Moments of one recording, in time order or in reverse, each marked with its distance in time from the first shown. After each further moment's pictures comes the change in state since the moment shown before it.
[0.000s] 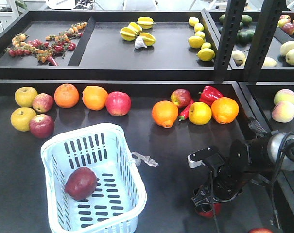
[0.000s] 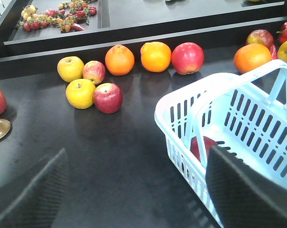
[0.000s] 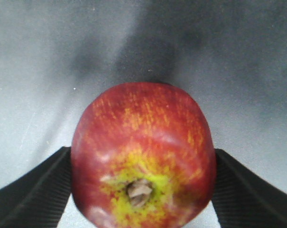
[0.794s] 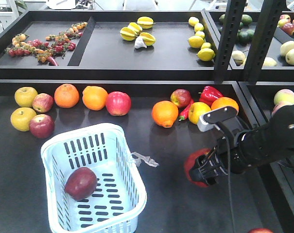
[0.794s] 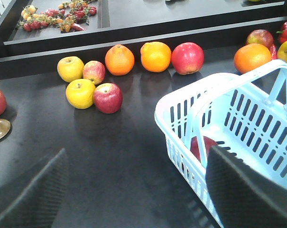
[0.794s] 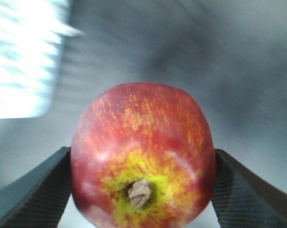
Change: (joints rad) left arm 0.000 0.000 0.000 0.000 0.000 0.000; right arm 0.000 -0.473 0.000 0.234 0.220 -0.156
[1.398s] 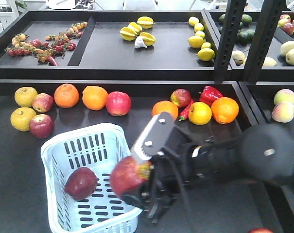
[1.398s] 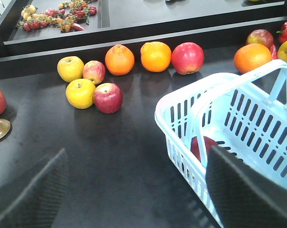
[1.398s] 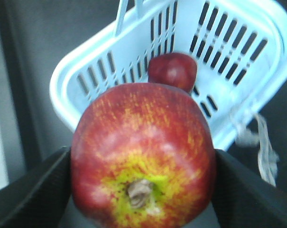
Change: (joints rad) left arm 0.000 0.000 0.000 0.000 0.000 0.000; right arm 0.421 -0.050 0.001 0.320 -0.223 -0.443
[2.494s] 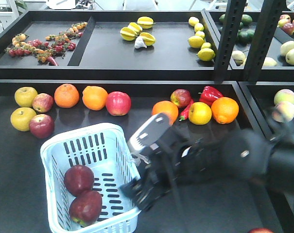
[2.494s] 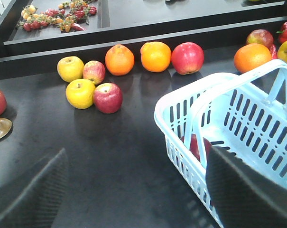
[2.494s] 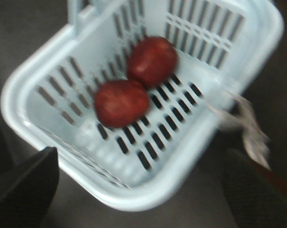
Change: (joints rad) left arm 0.000 0.000 0.000 0.000 0.000 0.000; right arm -0.047 0.070 0.000 -0.039 -0.052 0.155
